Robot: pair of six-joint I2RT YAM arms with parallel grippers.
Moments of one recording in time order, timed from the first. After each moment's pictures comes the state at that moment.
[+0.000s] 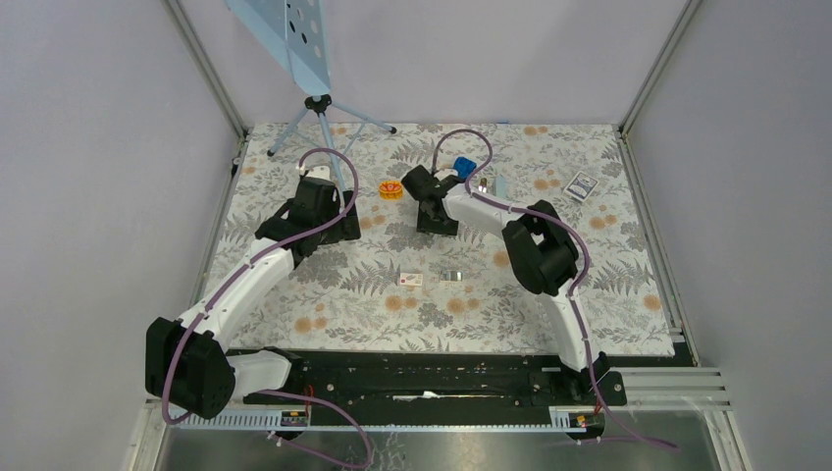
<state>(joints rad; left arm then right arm) -0.36 1.22 0.96 -0.53 -0.22 -0.40 0.71 2.23 1.75 -0.74 0.35 0.78</state>
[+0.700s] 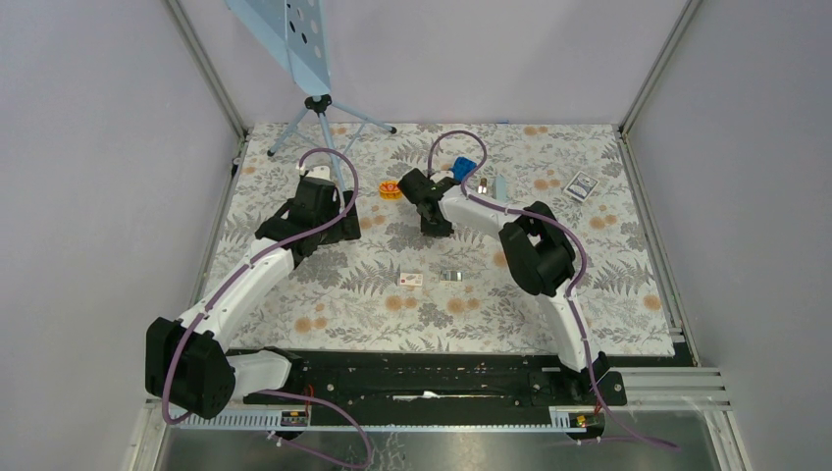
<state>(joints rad) -0.36 1.22 0.96 -0.53 -0.22 -0.40 0.73 2.26 1.77 -0.78 0.38 0.75</state>
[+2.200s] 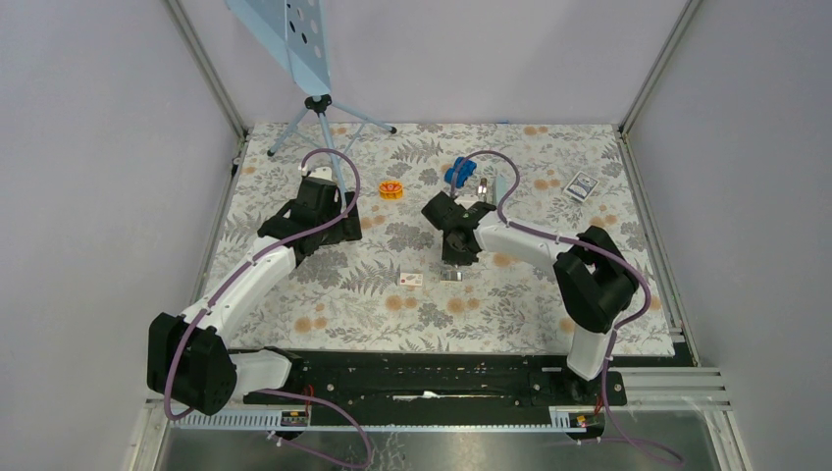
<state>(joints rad) -0.36 1.24 0.96 -0.53 -0.21 -0.40 0.78 1.82 1.29 -0.73 0.29 0.80</state>
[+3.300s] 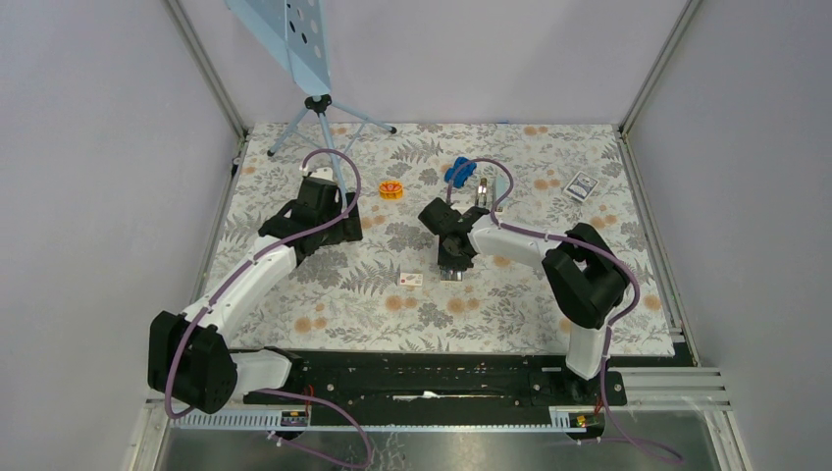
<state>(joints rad) -0.36 1.24 0.96 -0.53 -0.20 -0.40 0.79 1.87 1.27 -0.67 0.25 0.83</state>
